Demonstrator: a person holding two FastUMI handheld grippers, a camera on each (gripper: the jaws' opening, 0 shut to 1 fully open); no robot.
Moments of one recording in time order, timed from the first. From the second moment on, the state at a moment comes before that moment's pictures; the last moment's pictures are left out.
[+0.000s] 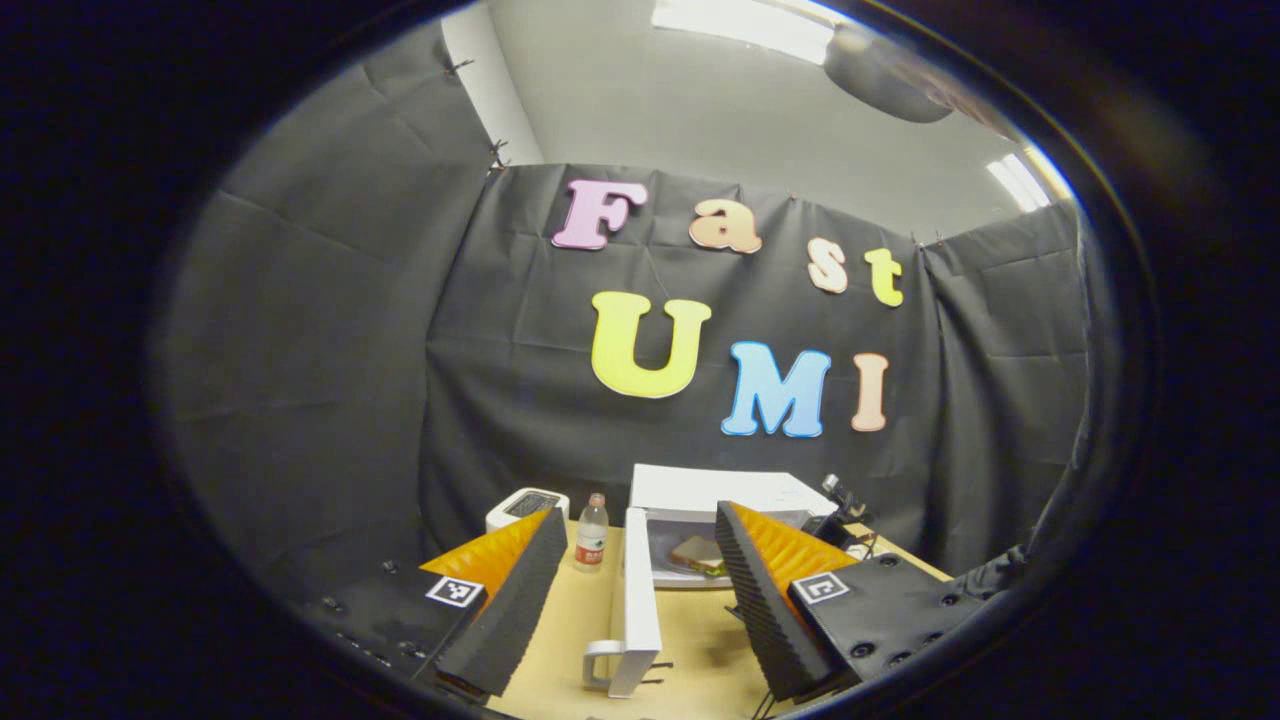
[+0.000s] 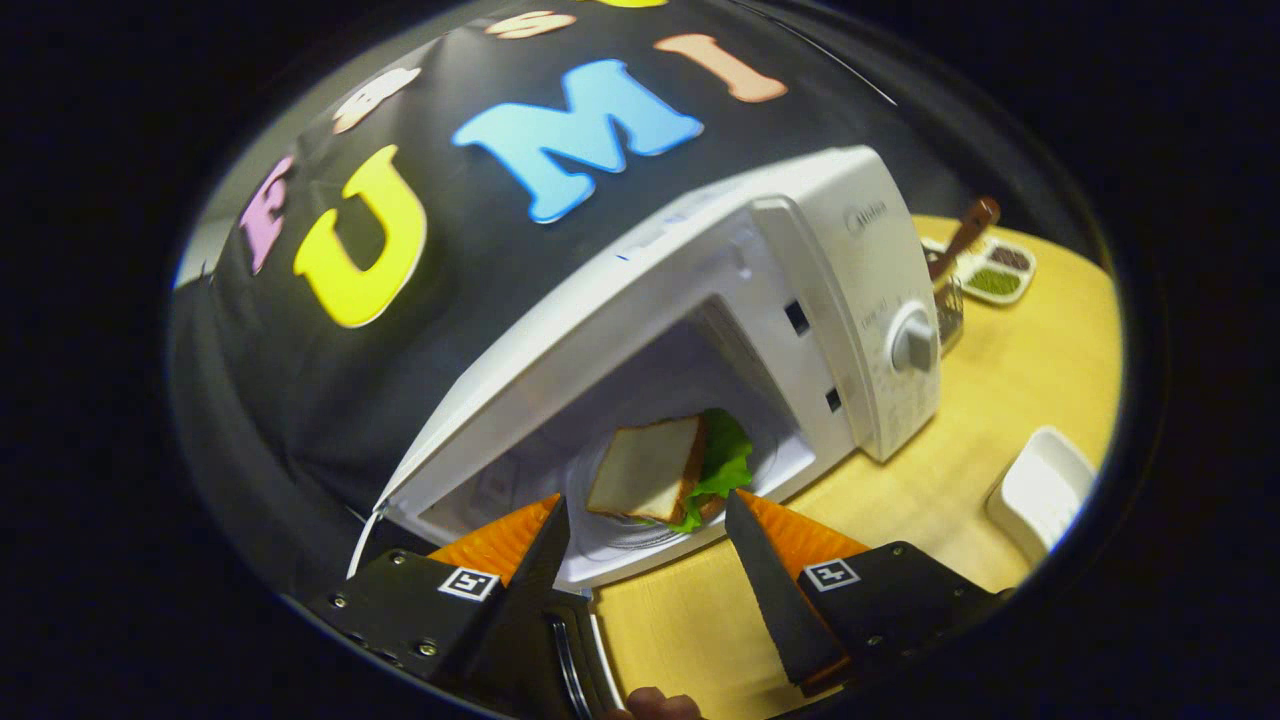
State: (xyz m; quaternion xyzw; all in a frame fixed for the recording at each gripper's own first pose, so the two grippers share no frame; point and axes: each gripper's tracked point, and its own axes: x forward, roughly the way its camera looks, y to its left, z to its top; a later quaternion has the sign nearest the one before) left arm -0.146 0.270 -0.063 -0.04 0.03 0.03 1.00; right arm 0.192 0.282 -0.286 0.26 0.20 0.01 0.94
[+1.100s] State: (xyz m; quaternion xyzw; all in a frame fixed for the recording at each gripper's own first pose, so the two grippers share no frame) left arm -0.084 0.243 -0.060 0.05 0.02 0.05 1.00; right arm 0.000 0.151 -0.050 -0.01 0.03 0.04 1.00
